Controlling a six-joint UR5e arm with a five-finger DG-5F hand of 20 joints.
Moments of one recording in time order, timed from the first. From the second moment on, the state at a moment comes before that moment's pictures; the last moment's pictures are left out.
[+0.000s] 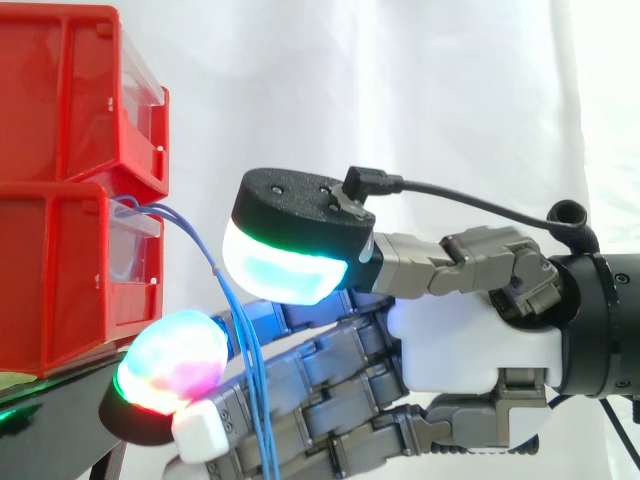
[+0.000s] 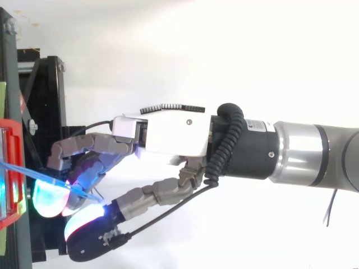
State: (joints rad) arm 0.18 -2.40 -1.07 -2.81 -1.28 -0.10
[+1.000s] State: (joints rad) arm 0.15 -2.40 -0.97 -3.07 -1.28 -0.06
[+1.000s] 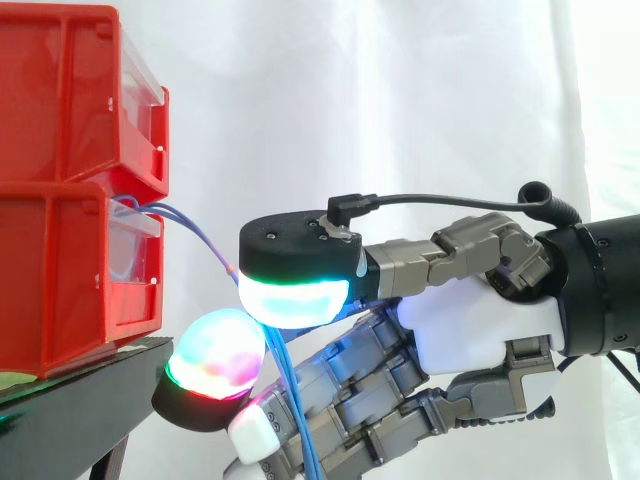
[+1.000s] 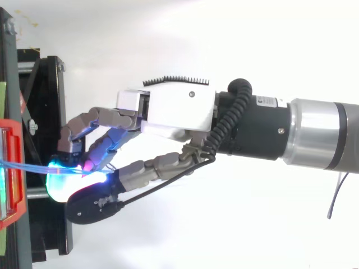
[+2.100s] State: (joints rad) arm 0.14 -2.37 -0.92 -3.16 -1.28 -0.06
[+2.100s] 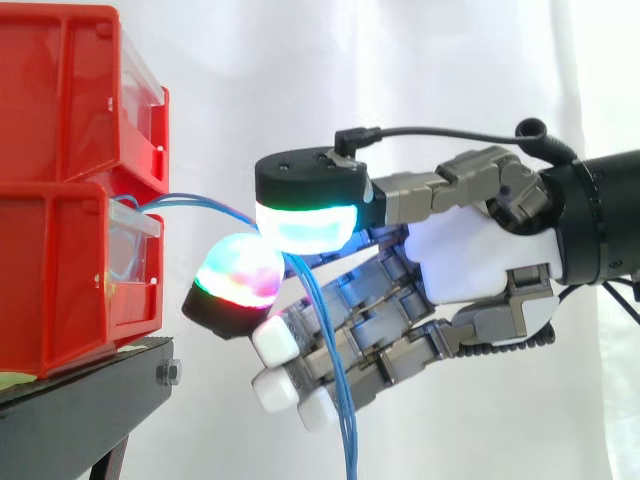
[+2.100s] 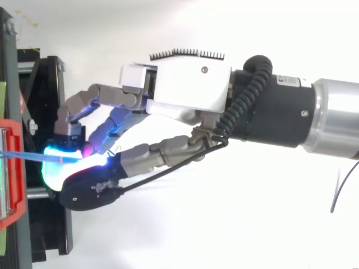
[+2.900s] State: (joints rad) arm 0.13 -2.36 -0.85 -3.33 -1.27 -0.06
